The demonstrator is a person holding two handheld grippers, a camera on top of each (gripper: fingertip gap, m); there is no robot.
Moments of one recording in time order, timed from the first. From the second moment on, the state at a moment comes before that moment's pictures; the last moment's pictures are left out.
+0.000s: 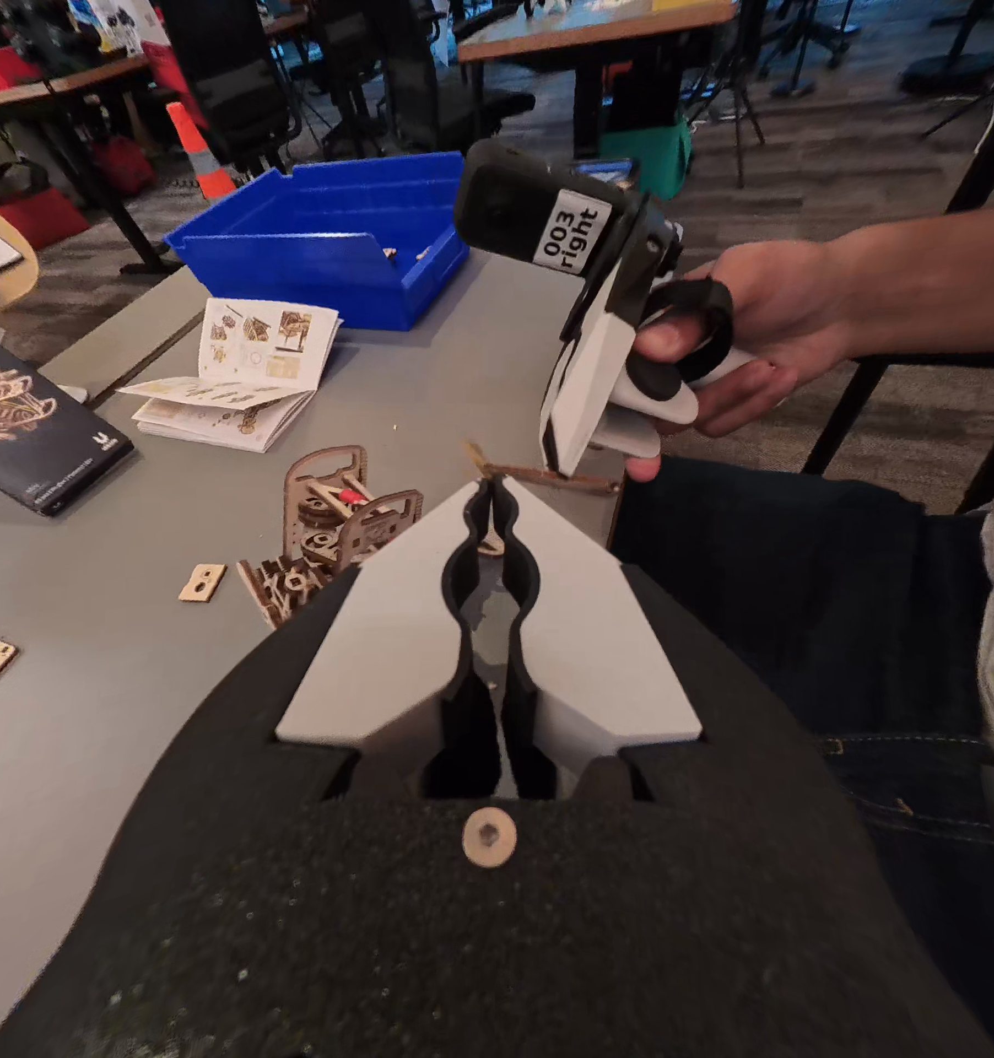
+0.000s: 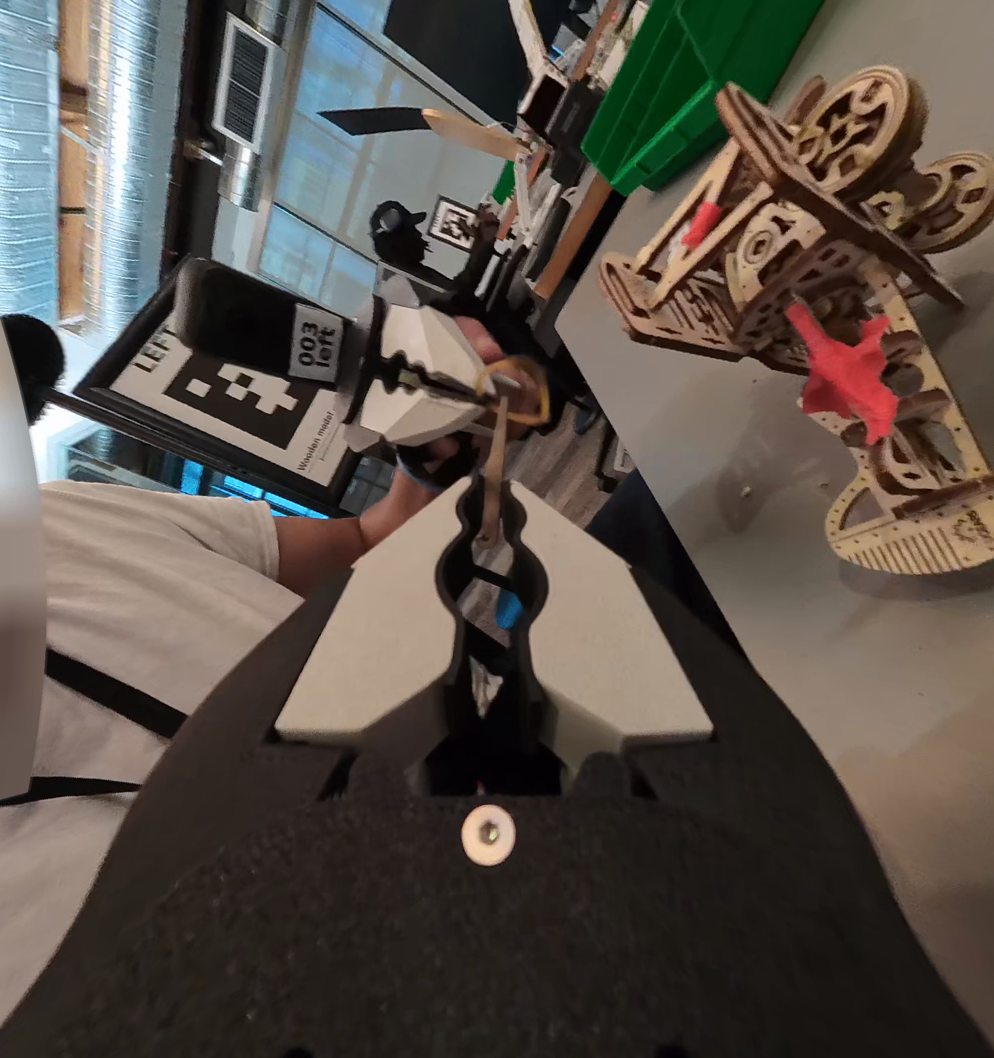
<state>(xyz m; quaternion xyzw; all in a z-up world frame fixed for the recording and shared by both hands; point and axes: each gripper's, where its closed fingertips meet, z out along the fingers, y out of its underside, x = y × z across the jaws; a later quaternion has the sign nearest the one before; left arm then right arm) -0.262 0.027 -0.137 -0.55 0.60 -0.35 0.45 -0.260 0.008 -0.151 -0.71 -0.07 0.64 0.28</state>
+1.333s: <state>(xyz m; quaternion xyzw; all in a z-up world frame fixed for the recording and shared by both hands) -0.287 0.043 -0.170 -0.70 0.36 -0.55 0.30 -0.127 0.056 -0.274 -0.93 -0.19 0.22 0.21</state>
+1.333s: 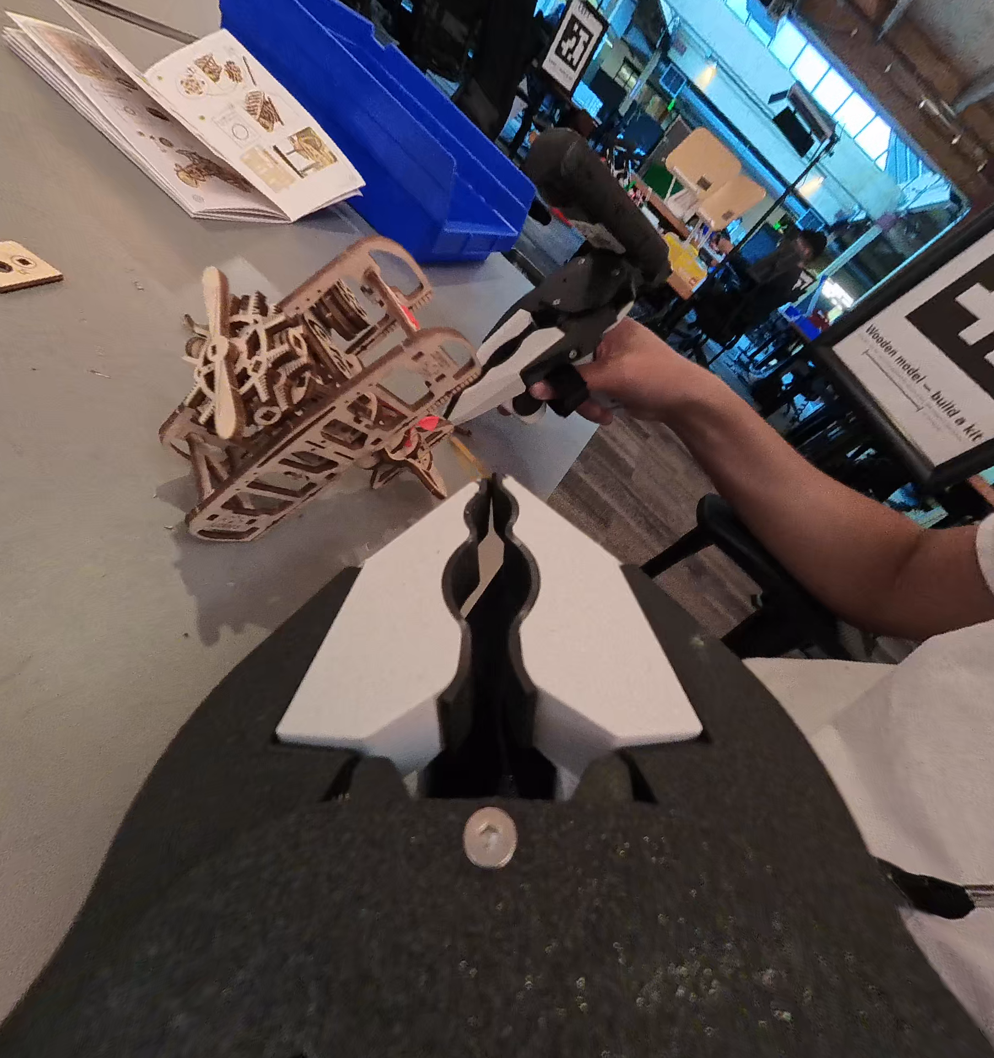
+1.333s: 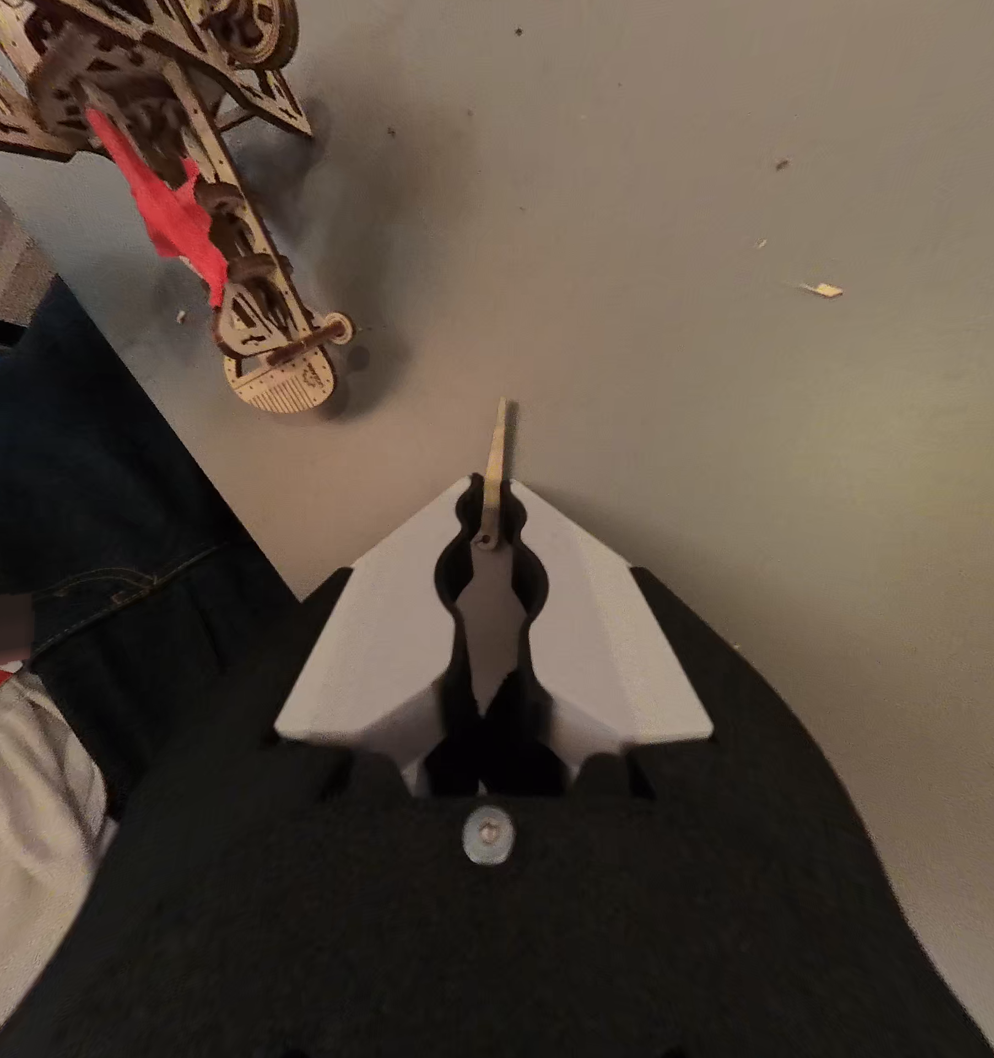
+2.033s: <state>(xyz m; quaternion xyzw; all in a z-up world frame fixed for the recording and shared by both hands) -0.283 0.063 -0.172 -0.70 0.25 -0.61 0.27 -0.142 0.049 -0.266 -0.92 -0.19 0.22 0.27</state>
